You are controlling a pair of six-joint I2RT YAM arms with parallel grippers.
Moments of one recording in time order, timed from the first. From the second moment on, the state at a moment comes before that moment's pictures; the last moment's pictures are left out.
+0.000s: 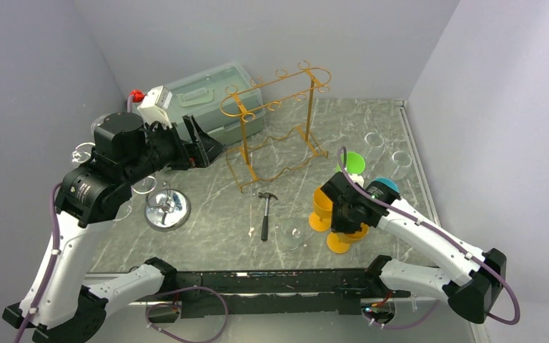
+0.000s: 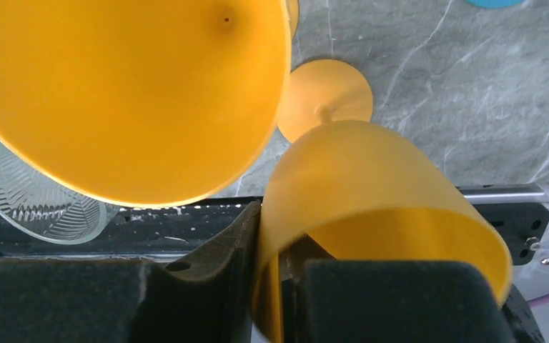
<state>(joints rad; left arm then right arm) -0.50 1.00 1.60 -0.93 0.13 -0.56 0.78 1.04 0.94 -1.19 0.21 0.89</state>
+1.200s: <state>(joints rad) -0.50 1.10 1.83 -1.07 -0.04 -0.52 0.78 1.08 1.42 -1.07 0.20 0.74</state>
